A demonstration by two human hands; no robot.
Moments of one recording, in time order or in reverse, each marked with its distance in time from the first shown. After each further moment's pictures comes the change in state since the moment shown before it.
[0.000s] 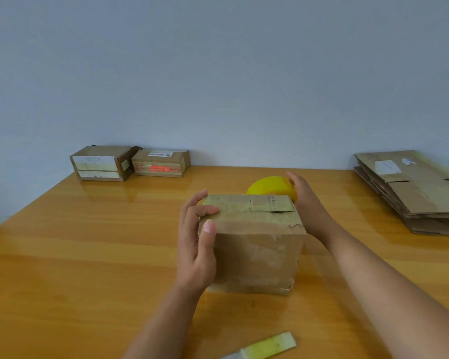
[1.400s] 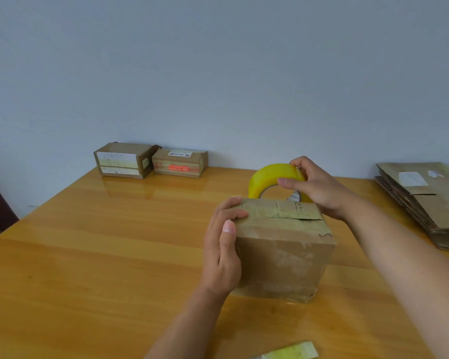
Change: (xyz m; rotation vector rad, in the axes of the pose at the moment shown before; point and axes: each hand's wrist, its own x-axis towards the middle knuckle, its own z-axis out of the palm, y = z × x) left_hand 0.000 -0.001 0.003 -0.130 0.014 0.001; right_hand 0.031 -0.056 -0.010 0.265 -0.213 0.008
